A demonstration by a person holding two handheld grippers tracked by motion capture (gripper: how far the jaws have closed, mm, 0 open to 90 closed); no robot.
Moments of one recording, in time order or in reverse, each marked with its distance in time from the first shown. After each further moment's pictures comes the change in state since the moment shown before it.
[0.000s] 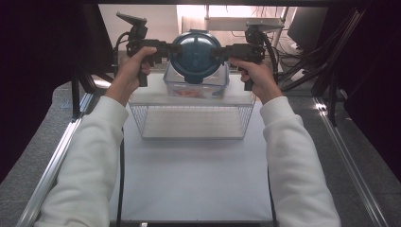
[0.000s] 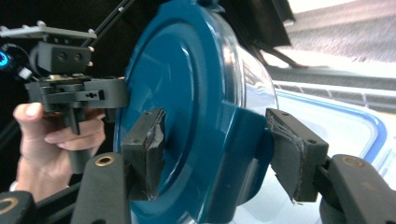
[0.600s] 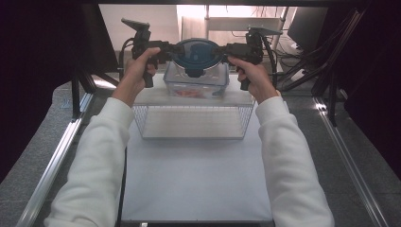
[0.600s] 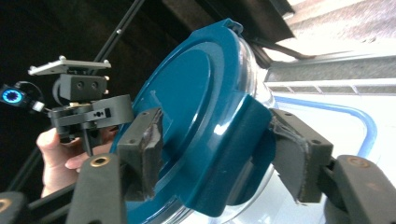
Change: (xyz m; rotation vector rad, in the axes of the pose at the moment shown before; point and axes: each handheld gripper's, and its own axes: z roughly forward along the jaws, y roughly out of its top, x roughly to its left) left arm 0.015 -0.001 0.016 -0.004 -0.019 -0.068; right arm -0.017 0.001 0.010 -0.036 0.004 0.109
